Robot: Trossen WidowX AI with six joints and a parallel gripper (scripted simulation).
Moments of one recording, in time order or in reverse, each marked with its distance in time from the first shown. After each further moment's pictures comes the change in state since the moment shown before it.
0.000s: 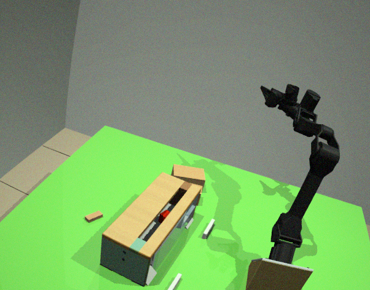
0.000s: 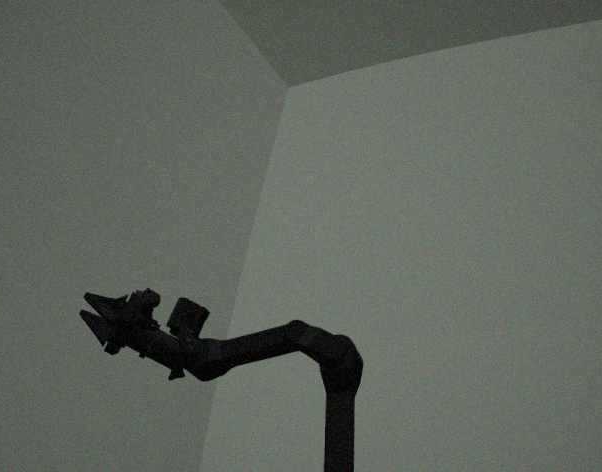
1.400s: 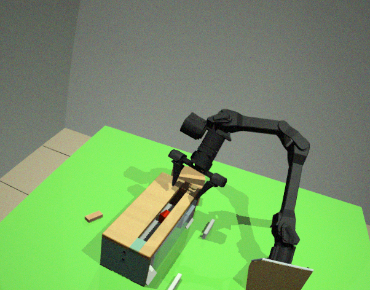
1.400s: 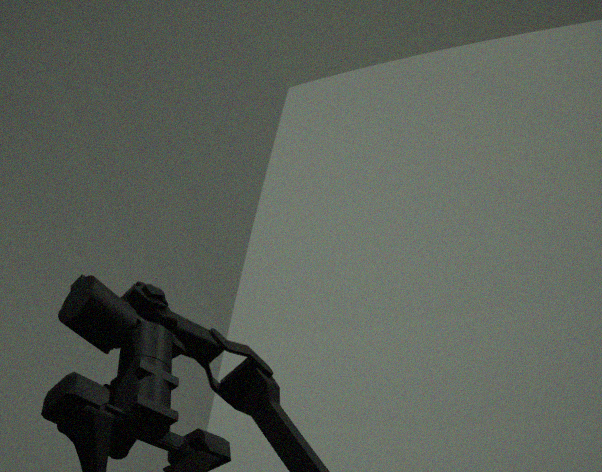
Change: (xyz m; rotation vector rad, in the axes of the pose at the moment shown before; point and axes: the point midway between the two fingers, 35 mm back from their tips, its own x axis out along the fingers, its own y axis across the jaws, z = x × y) arm -0.114 0.386 -0.283 1.162 1.765 -0.894
